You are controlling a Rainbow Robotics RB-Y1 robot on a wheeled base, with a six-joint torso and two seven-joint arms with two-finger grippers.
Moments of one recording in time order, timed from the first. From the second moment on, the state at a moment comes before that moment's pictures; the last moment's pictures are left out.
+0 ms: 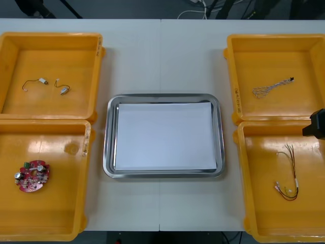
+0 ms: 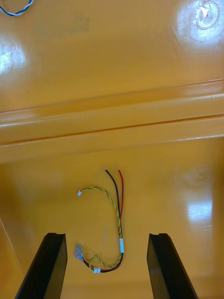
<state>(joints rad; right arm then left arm) -0.21 -0.82 -0.20 -1.97 -0.88 1.75 1.21 -0.09 0.84 0.42 -2.18 0.89 1.91 -1.48</state>
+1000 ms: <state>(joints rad) -0.21 -0.82 -0.20 -1.97 -0.88 1.75 1.21 -0.09 0.84 0.42 -2.18 0.89 1.91 -1.48</state>
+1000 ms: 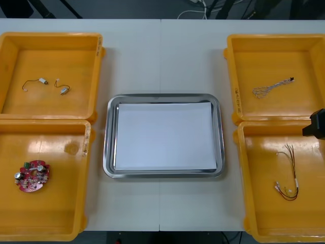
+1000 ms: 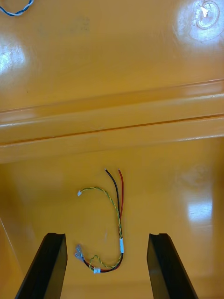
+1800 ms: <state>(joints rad) -0.21 -0.82 -0.20 -1.97 -0.88 1.75 1.21 -0.09 0.84 0.42 -2.18 0.89 1.91 -1.48</state>
